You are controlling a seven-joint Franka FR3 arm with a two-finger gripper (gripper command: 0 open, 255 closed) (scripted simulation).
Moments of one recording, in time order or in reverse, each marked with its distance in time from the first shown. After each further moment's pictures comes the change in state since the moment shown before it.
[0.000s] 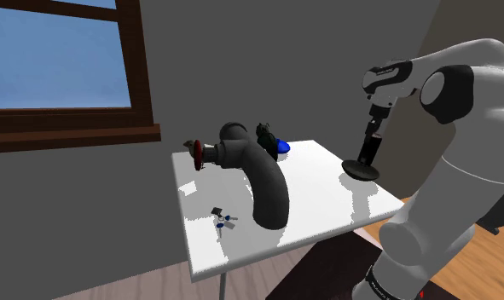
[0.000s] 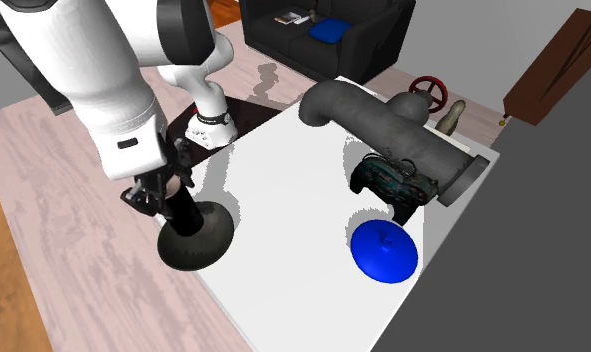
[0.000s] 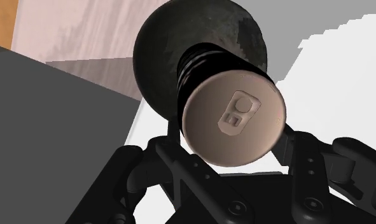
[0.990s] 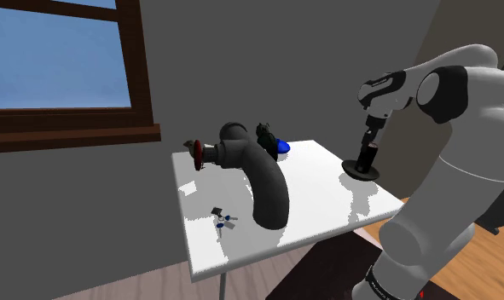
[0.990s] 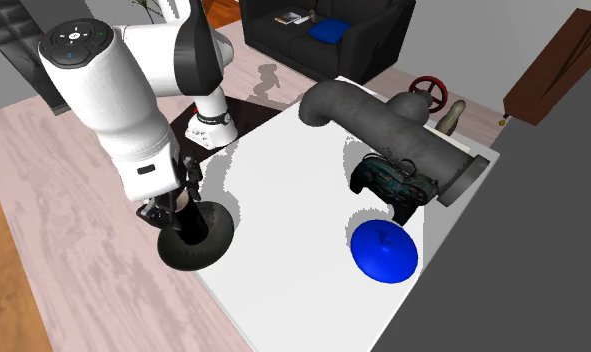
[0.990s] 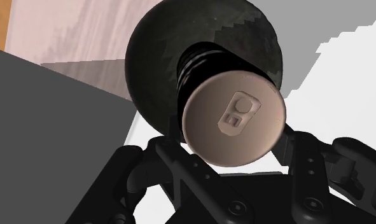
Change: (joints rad) arm -0.003 0.024 -0.004 -0.101 0.014 0.122 -0.011
